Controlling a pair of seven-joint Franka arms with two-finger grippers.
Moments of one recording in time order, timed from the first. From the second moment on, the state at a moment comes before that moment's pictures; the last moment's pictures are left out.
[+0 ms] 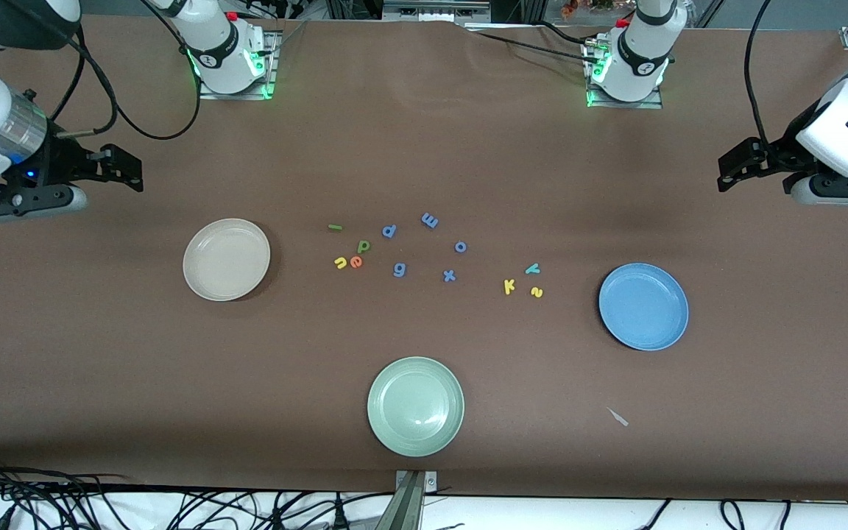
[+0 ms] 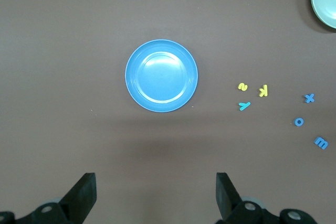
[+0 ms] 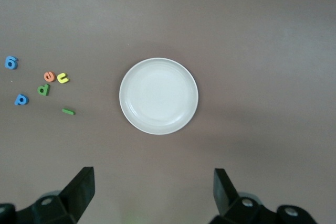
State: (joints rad) left arm -0.02 0.02 -0.07 -1.58 -0.01 1.56 -0.08; right arm 0.06 0.07 0.06 -1.63 -0.01 1.62 -0.06
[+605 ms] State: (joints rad) left arm -0.02 0.02 -0.07 -1.58 -0.01 1.56 -0.08; right arm 0.11 0.18 0.13 -1.69 0.00 1.79 0.08
